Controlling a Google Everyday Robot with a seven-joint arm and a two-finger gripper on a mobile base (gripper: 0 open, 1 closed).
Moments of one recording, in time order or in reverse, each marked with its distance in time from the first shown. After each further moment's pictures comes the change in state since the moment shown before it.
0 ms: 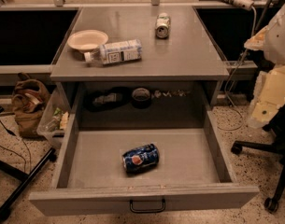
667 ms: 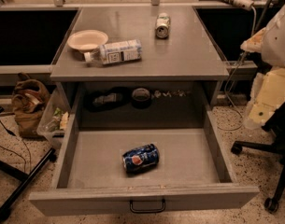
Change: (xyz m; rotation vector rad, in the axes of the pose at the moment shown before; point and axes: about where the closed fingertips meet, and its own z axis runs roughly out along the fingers) arm -0.005 0.001 0.005 -0.007 -0.038 -0.007
